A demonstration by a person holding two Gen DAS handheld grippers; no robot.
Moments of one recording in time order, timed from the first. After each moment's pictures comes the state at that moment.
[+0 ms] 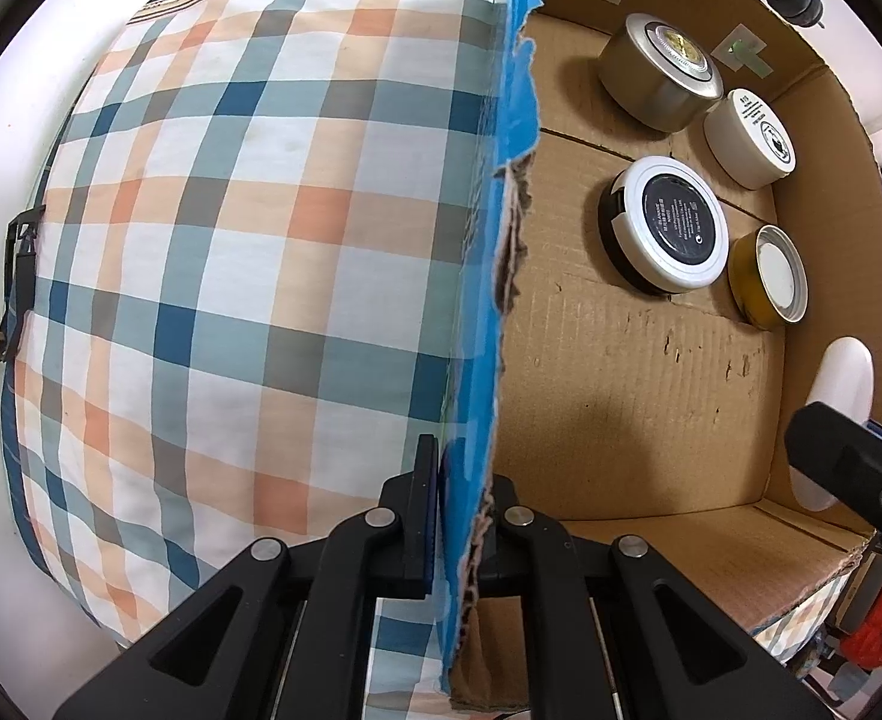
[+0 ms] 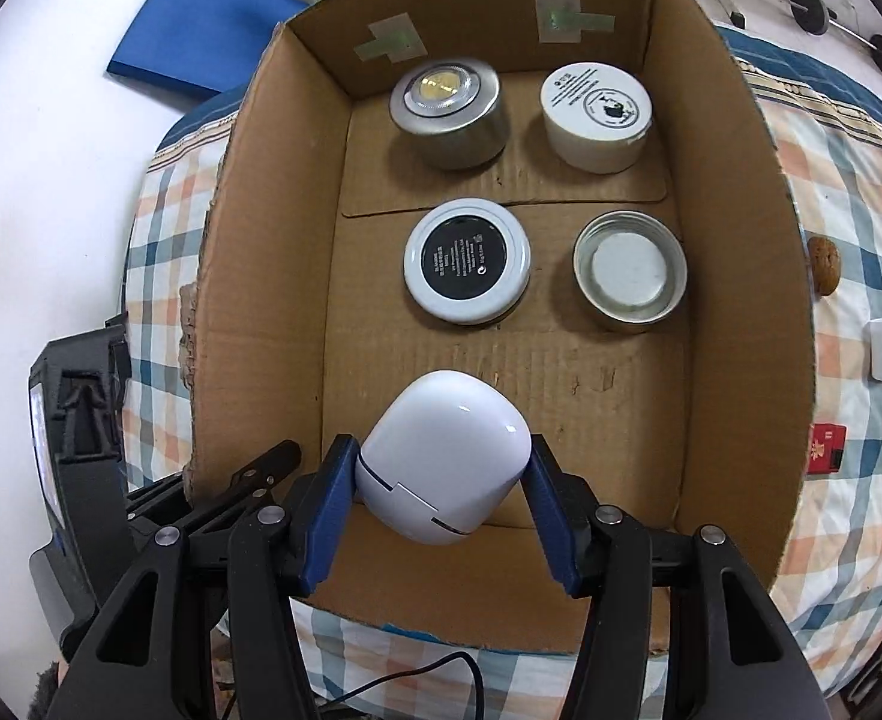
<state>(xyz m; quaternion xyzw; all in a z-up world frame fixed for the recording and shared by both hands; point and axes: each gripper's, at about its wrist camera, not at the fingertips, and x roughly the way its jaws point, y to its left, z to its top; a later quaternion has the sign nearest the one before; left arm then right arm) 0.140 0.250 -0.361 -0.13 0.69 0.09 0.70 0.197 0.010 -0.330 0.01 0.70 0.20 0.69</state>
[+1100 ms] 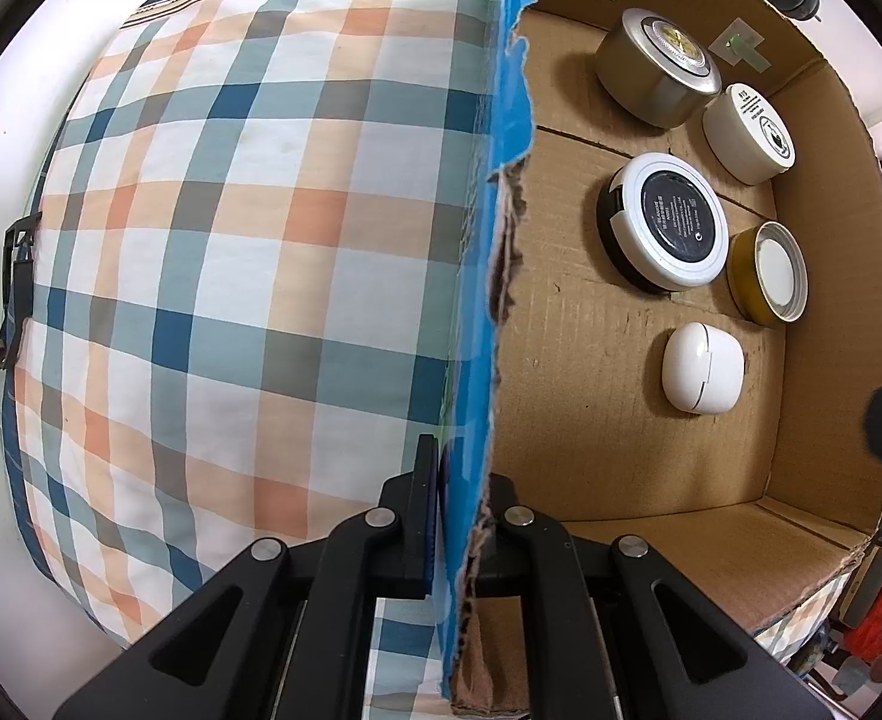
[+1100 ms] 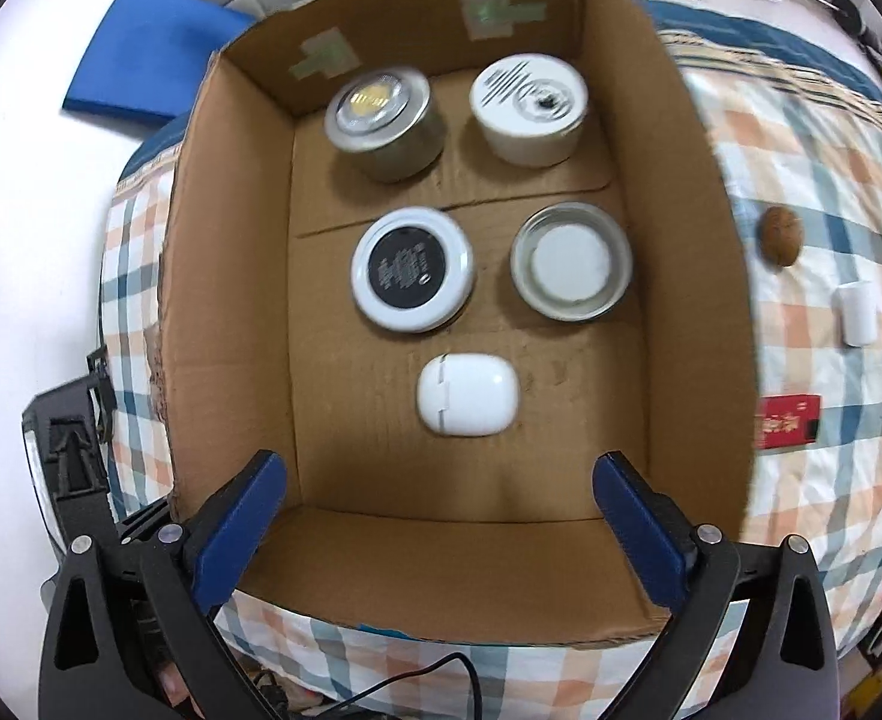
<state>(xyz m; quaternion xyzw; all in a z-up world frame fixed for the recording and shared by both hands) 0.144 0.248 -0.362 -0.13 0.70 0.09 0.70 0.211 -0.011 -0.327 0.03 0.71 0.14 0.69</state>
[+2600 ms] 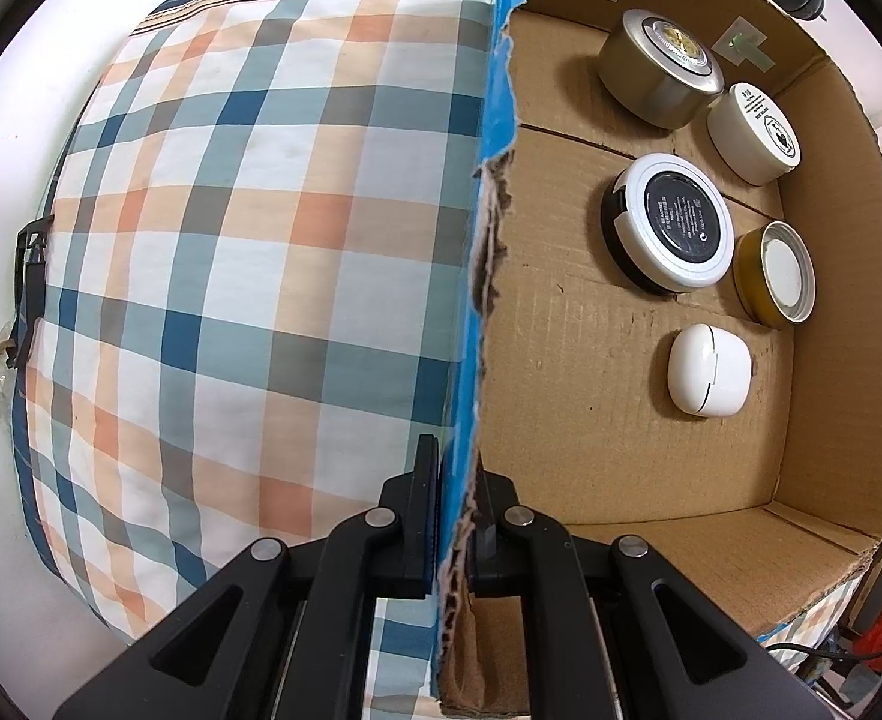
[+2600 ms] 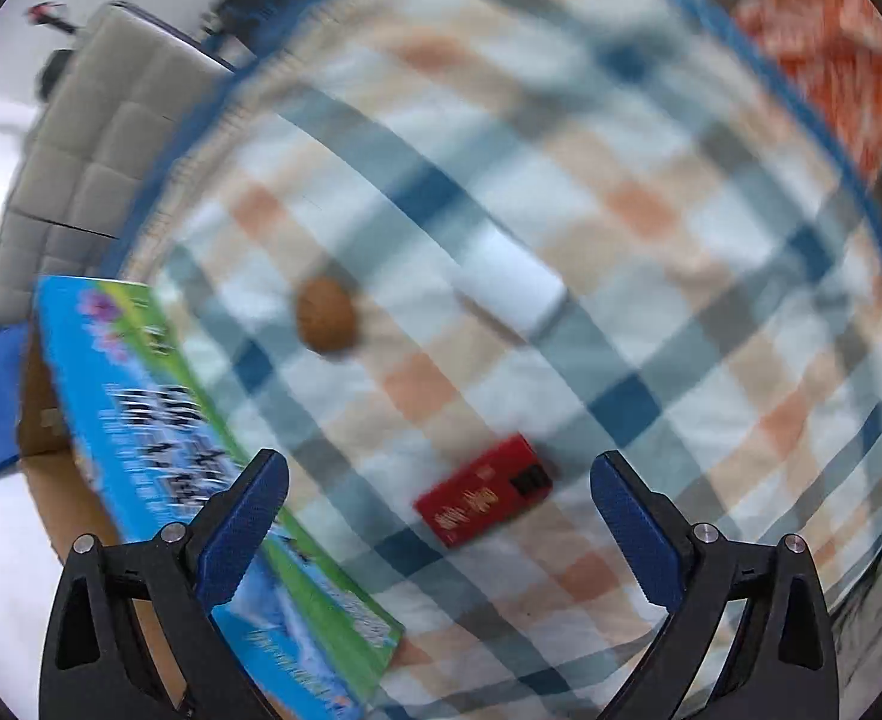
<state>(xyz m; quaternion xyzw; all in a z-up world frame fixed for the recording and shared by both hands) 0.141 0.237 -0.360 -0.11 0.69 0.10 0.71 0.260 -0.275 -0.377 0.26 0.70 -0.11 0.66</state>
